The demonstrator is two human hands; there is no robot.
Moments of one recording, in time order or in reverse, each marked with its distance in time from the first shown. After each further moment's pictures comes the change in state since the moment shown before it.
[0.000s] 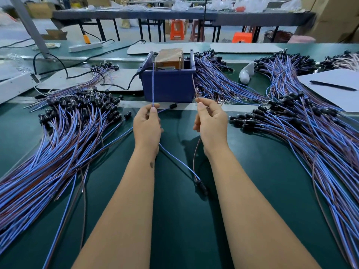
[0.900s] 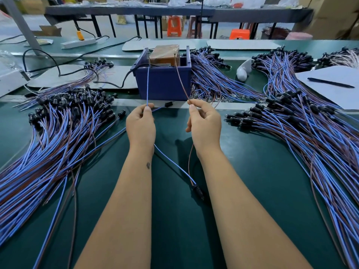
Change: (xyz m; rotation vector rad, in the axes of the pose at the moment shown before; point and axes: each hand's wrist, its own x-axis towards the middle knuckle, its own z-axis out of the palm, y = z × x) left_hand -0.002 0.002 0.003 0.021 0.065 -0.007; right_hand -0.005 0.005 0.005 -0.095 0.035 -0.015
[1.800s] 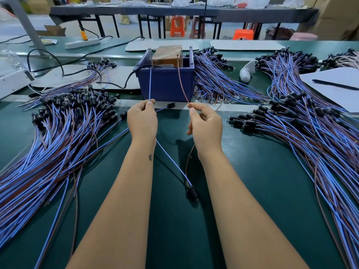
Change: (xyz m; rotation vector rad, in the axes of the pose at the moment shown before) left_hand 0.017 0.009 0.008 0.047 0.045 0.005; right_hand 0.001 0.002 0.002 -0.016 -0.017 0.042
